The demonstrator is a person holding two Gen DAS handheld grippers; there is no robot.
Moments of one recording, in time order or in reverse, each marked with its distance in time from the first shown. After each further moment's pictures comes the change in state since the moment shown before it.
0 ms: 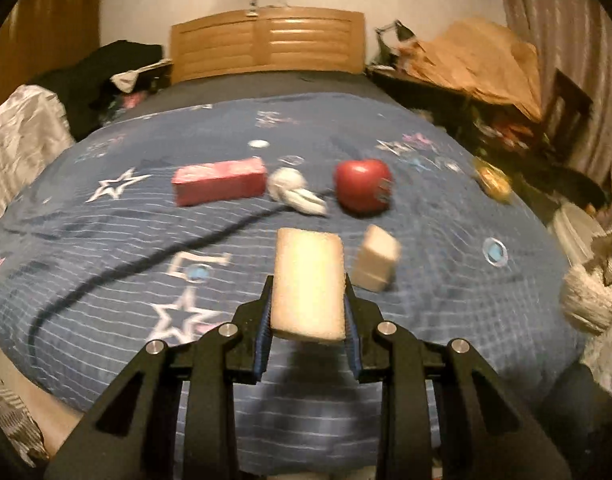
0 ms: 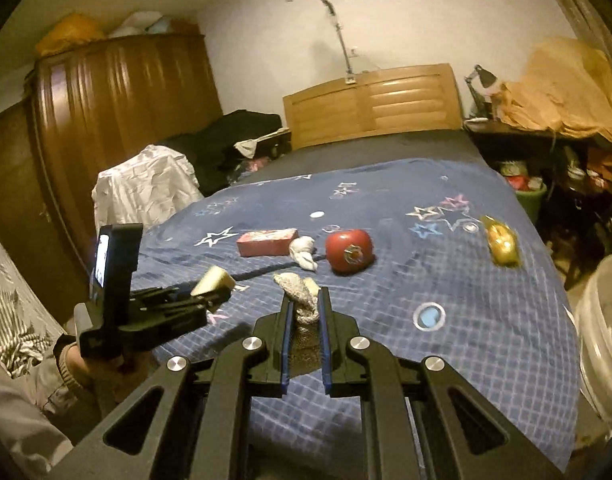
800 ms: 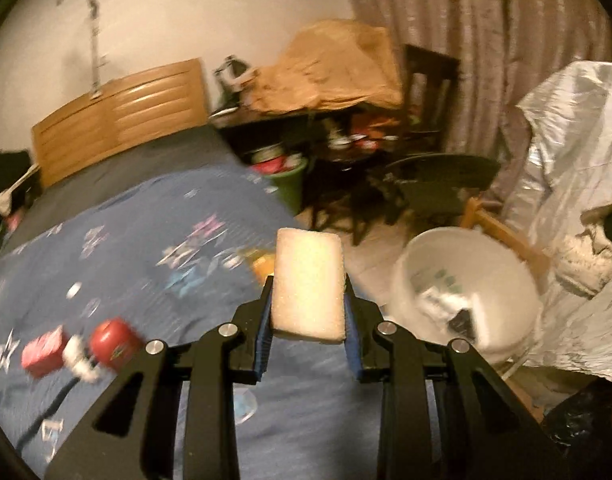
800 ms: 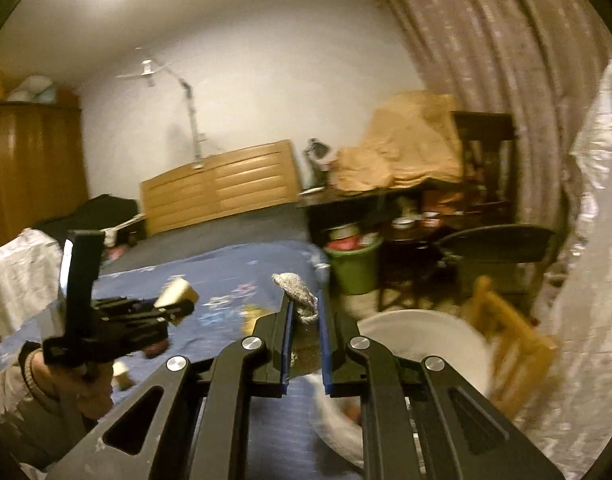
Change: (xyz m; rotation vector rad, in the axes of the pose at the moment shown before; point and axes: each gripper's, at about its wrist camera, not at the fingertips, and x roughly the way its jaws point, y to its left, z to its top) left arm 0.001 -0.294 0.101 0.354 -0.136 -0.335; right arm -0.206 -0.191 0.028 0.132 -0.287 -0.532
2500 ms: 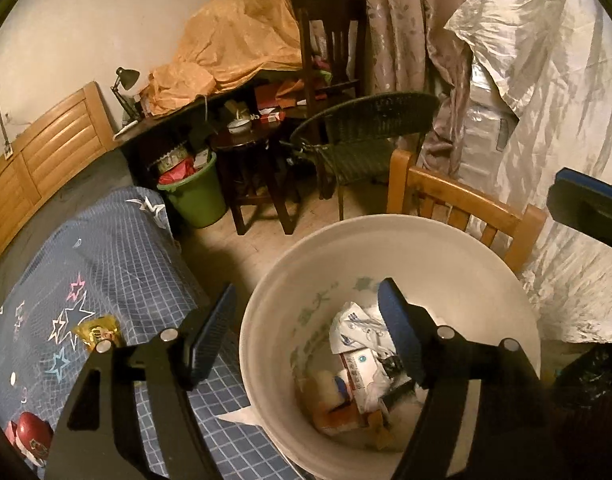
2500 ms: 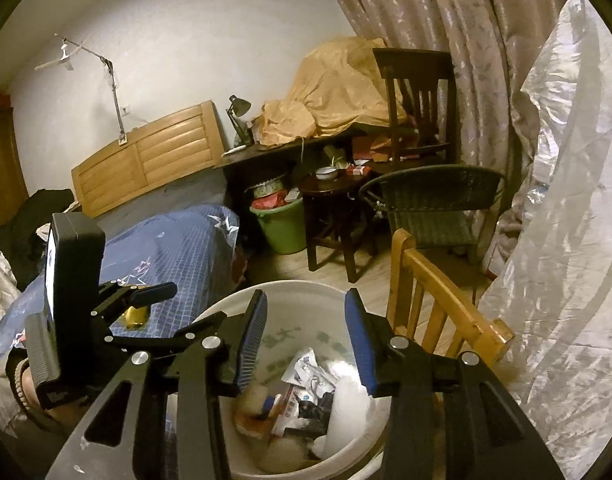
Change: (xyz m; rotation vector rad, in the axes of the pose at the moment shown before) left arm 0.142 -0.158 0.014 0.244 0.089 -0.123; right arm 0.110 -0.153 -0.023 0.101 0.168 -0.179
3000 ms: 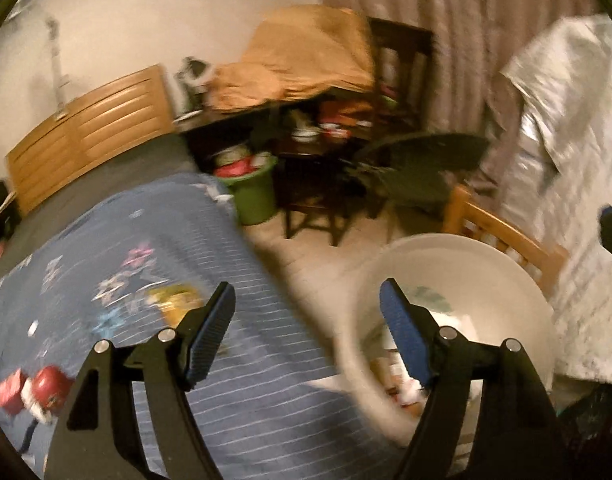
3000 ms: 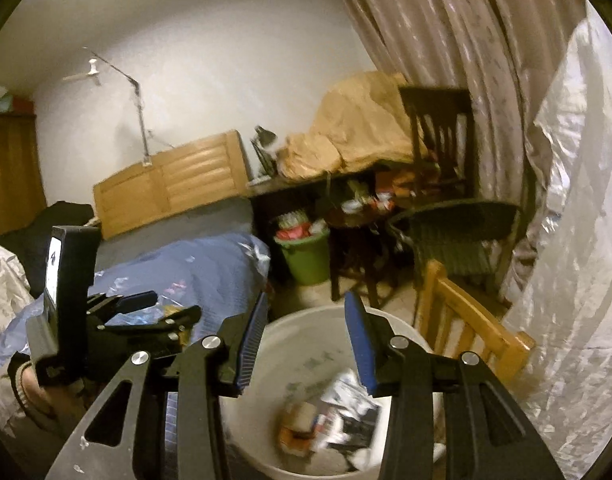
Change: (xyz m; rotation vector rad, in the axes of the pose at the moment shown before) left arm -0.066 0.090 -0.028 -0.205 -0.059 0.141; right arm -0.040 0.061 -0.007 -0.038 -0.148 0.067
